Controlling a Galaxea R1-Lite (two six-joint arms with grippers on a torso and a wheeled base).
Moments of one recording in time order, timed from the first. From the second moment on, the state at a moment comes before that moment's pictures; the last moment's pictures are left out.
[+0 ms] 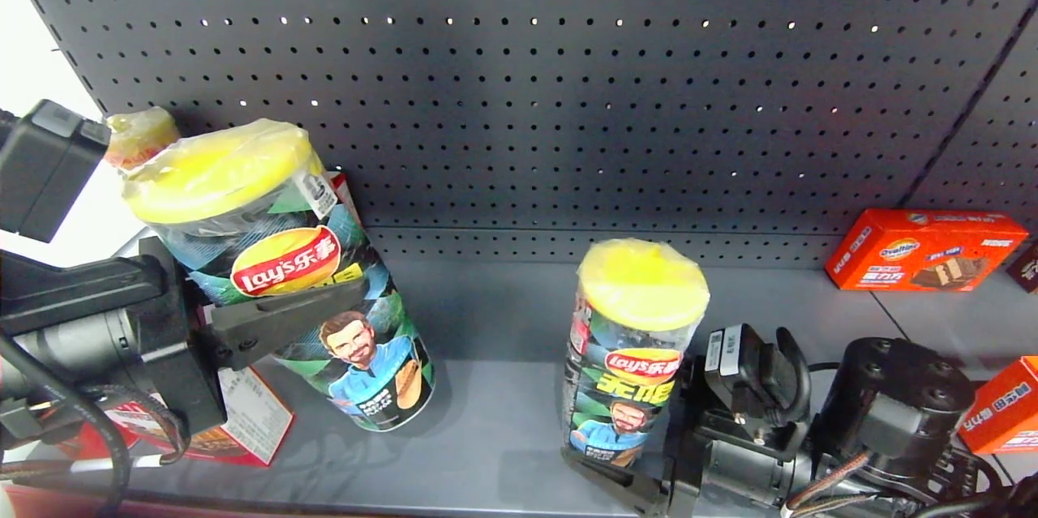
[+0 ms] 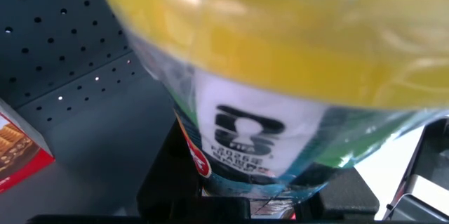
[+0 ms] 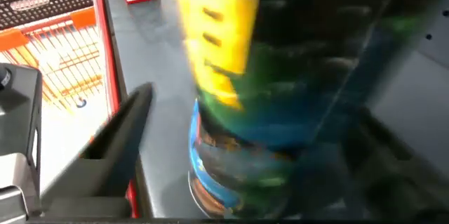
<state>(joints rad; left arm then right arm) -0.35 1.18 -0.63 -0.47 -0.50 0.04 0.75 1.82 -0.34 -1.45 0.38 -0.17</state>
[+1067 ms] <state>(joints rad) -0.35 1.18 -0.64 -0.47 -0.50 0.04 0.58 1.27 -0.20 -1.24 0.31 -0.17</state>
